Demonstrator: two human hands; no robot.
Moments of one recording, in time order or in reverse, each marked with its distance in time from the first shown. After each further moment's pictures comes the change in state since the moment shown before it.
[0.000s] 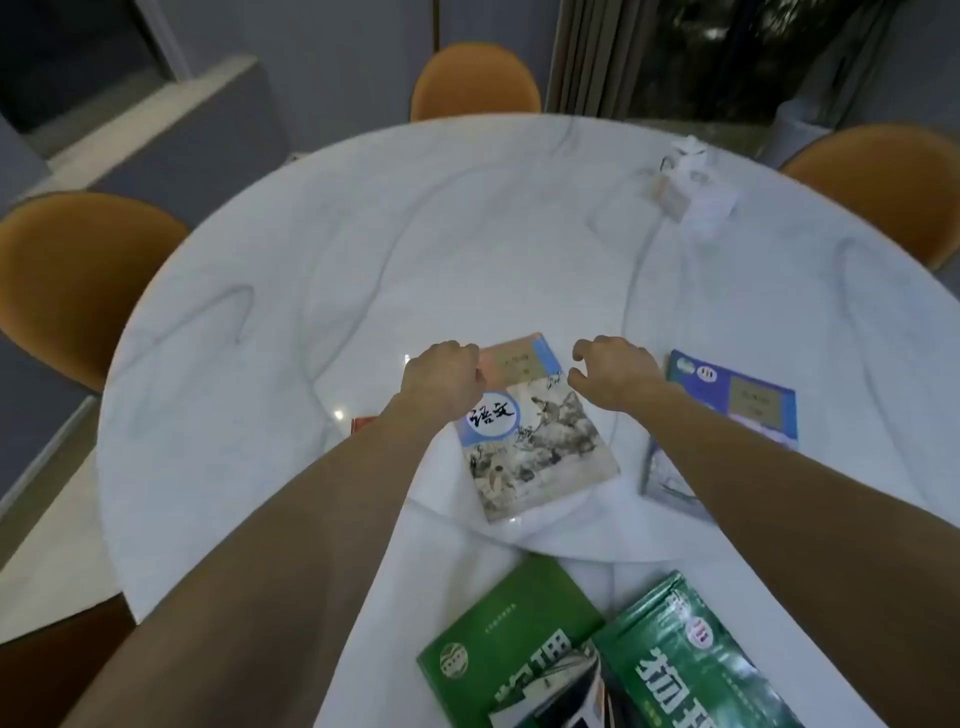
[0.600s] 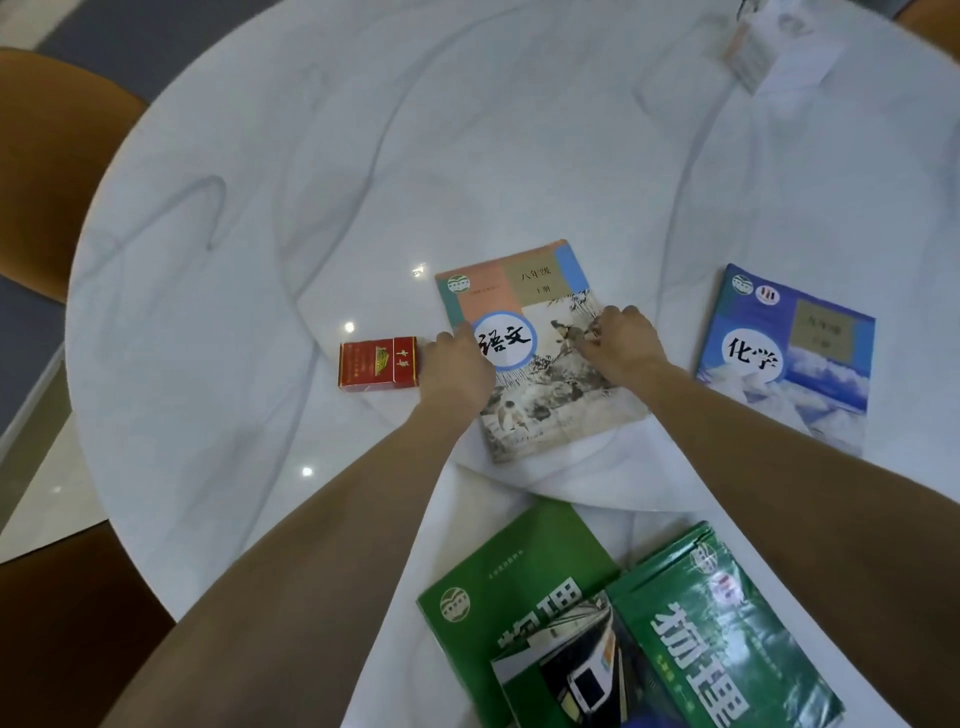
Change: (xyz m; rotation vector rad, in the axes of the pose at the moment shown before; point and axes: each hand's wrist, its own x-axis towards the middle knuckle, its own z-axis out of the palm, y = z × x) left_hand -0.004 0.001 0.095 -0.217 -0.044 -0.275; right_hand 0.029 0.005 0.095 0.303 -0.056 0.193
